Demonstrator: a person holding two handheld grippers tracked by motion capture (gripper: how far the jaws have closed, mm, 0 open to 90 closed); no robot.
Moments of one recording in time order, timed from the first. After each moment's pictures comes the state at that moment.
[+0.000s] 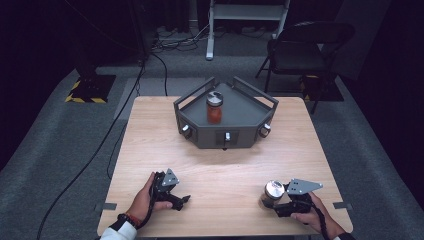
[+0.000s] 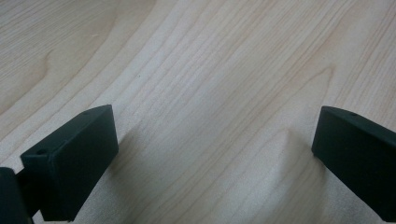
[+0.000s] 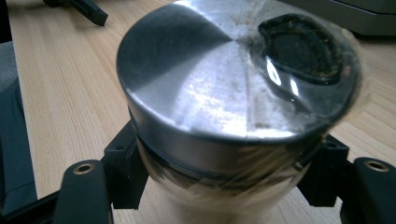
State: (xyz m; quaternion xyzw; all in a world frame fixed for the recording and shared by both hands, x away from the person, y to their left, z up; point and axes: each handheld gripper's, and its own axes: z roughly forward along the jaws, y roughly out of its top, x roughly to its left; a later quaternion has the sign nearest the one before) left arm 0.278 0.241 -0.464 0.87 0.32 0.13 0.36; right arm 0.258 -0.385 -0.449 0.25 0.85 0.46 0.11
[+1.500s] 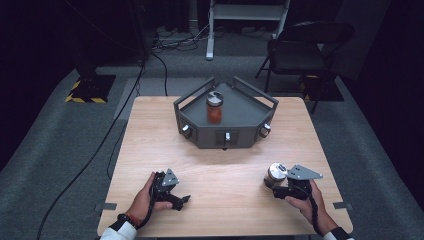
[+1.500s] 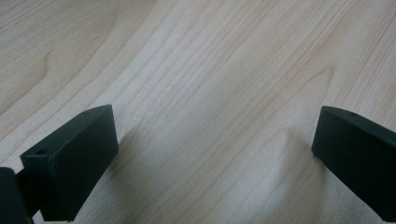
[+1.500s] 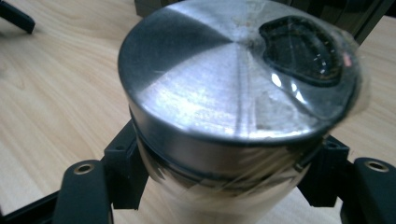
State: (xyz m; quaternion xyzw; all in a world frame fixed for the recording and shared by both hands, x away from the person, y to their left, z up) left arm 0.278 0.241 -0.463 0.87 0.32 0.13 0.36; right arm 0.248 -0.347 -0.426 0.35 0.80 0.43 0.23
